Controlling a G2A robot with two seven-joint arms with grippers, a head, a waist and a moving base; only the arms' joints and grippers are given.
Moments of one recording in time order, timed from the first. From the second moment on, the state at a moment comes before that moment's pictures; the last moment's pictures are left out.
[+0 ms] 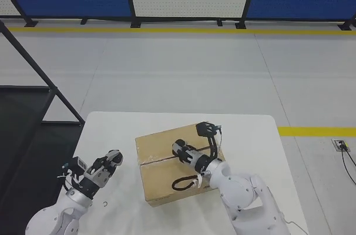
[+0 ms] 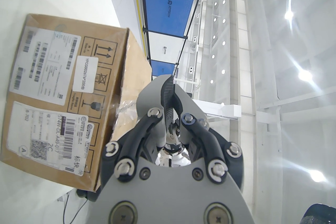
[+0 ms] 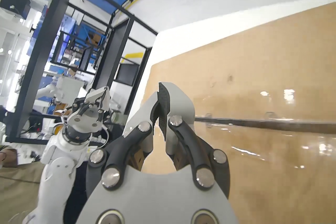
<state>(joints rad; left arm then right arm) 1.44 -1.10 -1.62 -1.89 -0.57 0.11 -0.34 -0.93 -1.51 1.16 -1.73 -0.58 0.21 0.77</state>
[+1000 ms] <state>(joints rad) 1.48 -1.11 -1.63 -1.89 -0.59 0.01 -0.23 -0.64 -1.55 0.98 -1.46 -0.47 0.41 1.00</state>
